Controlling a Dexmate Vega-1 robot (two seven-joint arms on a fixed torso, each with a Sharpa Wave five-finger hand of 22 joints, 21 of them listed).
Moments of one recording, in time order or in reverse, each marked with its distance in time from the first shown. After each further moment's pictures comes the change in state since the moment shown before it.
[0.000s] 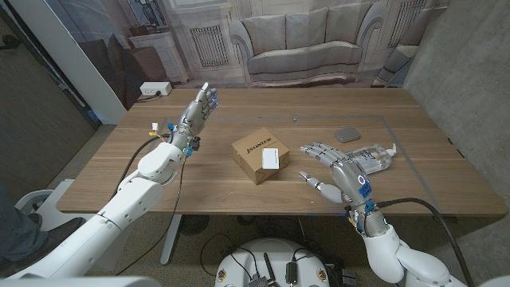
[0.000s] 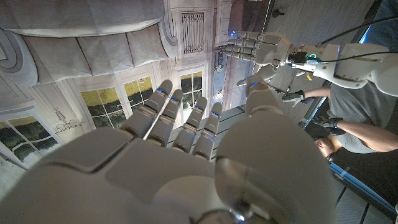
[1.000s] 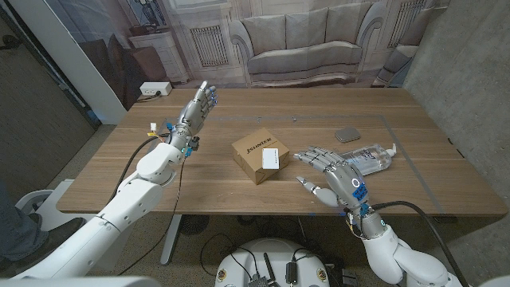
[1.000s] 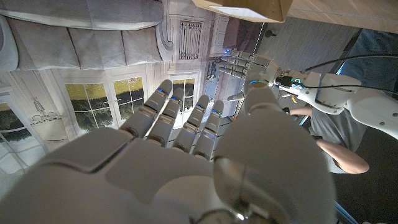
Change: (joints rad) left arm 0.017 -0.008 -0.008 0.001 0.011 -0.038 -0.007; left_hand 0.001 0.008 -0.005 0.003 0.000 0.002 -0.002 0.000 0.000 0.000 0.000 0.000 0.000 0.000 0.000 0.000 0.000 0.000 0.000 0.000 0.000; right arm 0.042 -0.087 -0.099 -0.027 -0.035 -0.144 -0.005; right_hand 0.041 0.004 0.007 0.007 0.008 0.029 -0.007 0.015 0.002 0.035 -0.003 0.009 0.000 0.020 -0.002 0.000 0.005 0.000 0.000 0.000 0.000
